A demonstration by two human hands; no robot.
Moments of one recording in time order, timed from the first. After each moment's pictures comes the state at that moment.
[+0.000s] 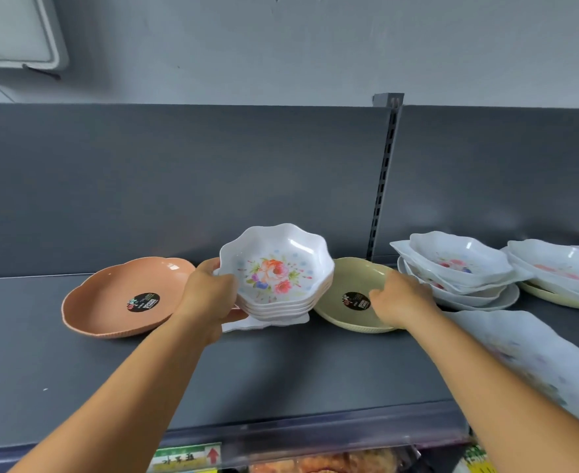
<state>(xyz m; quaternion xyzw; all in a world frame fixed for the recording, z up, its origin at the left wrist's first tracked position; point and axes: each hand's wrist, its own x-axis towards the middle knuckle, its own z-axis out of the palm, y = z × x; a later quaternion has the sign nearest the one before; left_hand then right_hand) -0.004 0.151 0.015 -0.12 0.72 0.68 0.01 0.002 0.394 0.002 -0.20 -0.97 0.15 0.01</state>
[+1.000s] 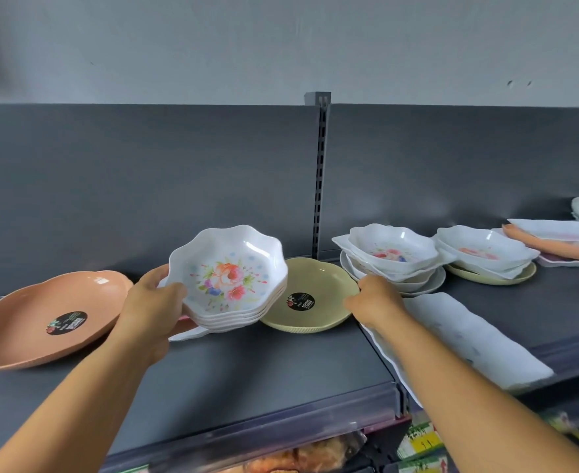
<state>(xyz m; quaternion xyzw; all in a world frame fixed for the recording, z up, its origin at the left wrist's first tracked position) -0.007 0.169 0.003 -0.07 0.72 0.69 0.00 0.008 0.454 -0.027 -0.26 -0.92 0.30 0.07</state>
